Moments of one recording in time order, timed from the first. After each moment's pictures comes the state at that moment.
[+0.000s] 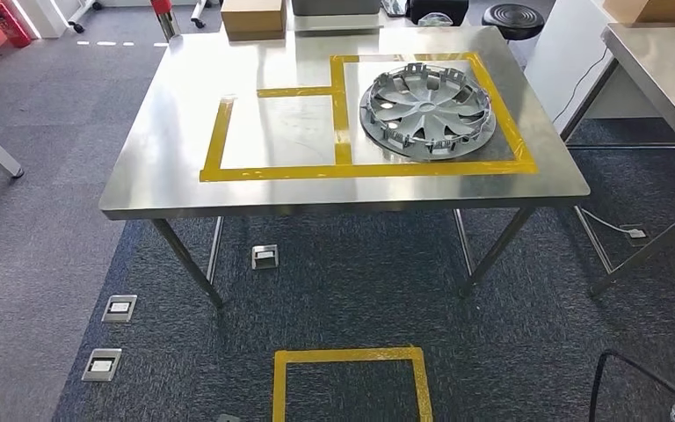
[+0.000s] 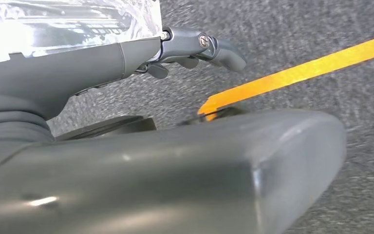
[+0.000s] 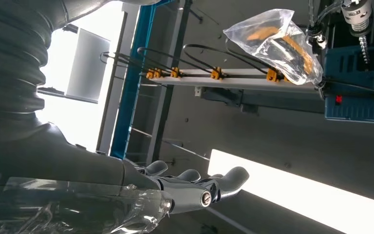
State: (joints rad) left arm -0.13 -0.07 -1.09 -0.22 0.70 0.37 -0.22; right arm -0.74 -0.58 0.31 -2.48 -0.04 -0.63 0.14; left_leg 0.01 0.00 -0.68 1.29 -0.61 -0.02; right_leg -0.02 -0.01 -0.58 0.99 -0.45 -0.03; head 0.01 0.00
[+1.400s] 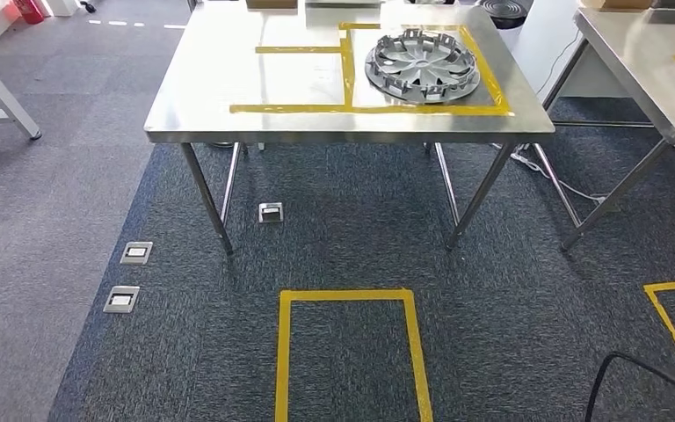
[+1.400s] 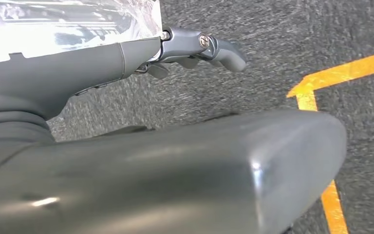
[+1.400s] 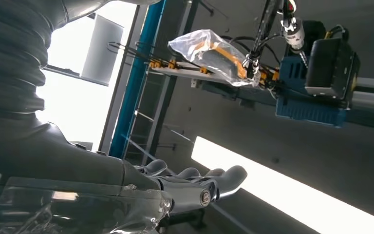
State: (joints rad) left arm -0.12 -0.06 -1.09 -0.22 0.72 0.37 -0.22; right arm -0.65 -0.64 0.20 -2.48 -0.02 -0.65 0.20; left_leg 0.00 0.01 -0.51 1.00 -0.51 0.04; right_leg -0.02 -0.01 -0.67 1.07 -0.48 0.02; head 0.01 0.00
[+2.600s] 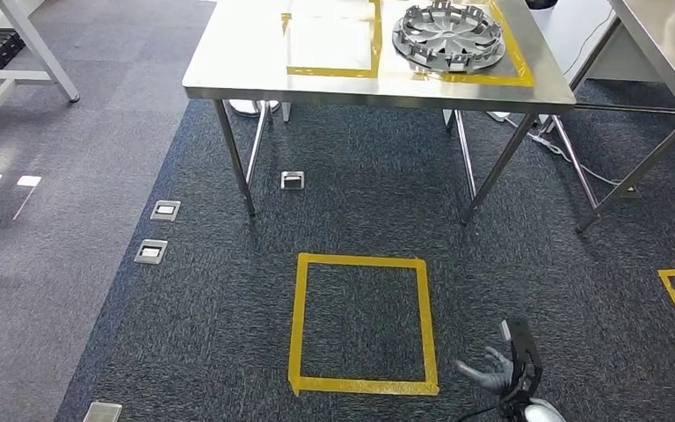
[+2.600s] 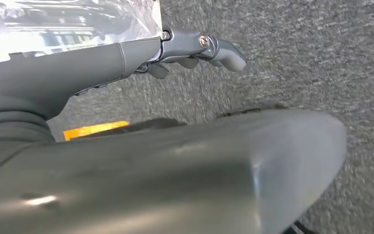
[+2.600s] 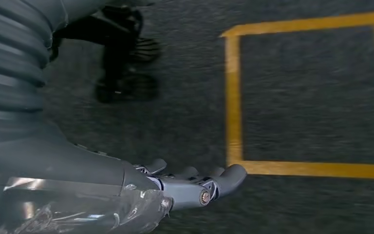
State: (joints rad) left arm -0.11 -0.08 -1.09 -0.22 0.77 0.39 -0.10; right arm 0.01 -0.21 0.32 -0.76 -0.49 -0.17 0.13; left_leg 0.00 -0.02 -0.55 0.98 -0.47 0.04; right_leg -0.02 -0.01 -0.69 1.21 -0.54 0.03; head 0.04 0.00
